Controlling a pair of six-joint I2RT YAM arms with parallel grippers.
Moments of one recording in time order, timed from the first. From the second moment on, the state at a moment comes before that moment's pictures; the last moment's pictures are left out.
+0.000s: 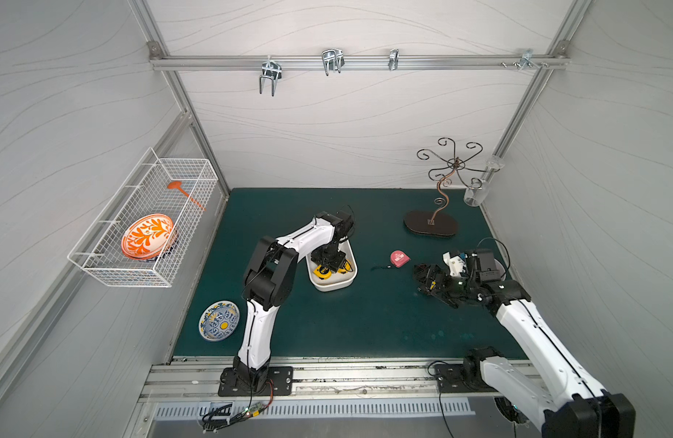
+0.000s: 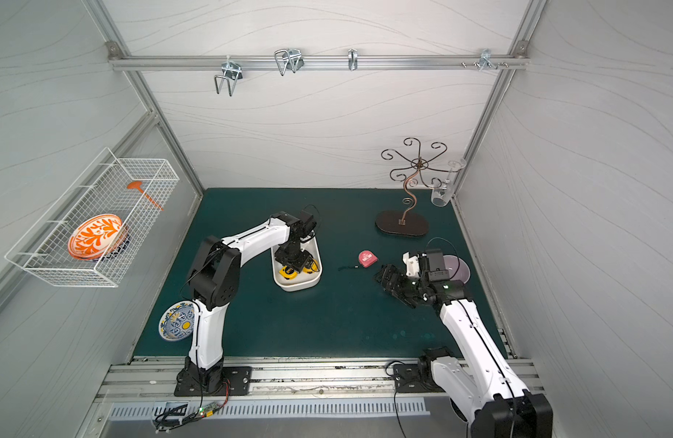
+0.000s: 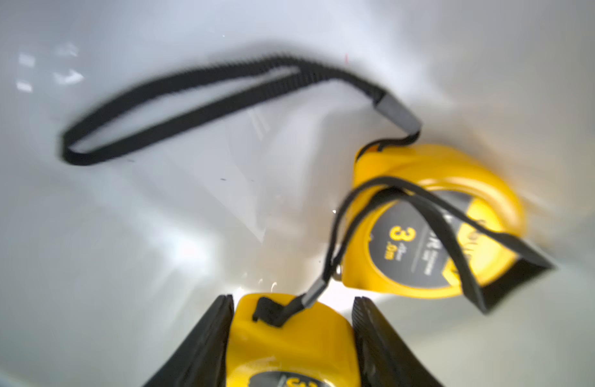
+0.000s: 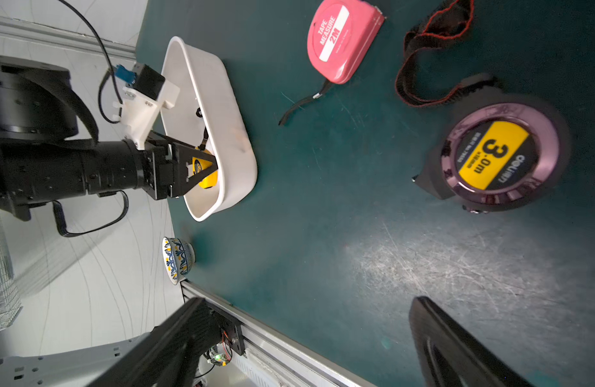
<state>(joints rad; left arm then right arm) -0.52 2.08 1.66 -1.14 -0.11 -0.09 0.23 0.91 0.67 -0.69 -0.56 0.64</state>
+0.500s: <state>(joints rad) -0.49 1.89 1.73 -1.14 -0.07 -0.29 0.39 0.97 0.66 -0.43 -0.56 0.68</state>
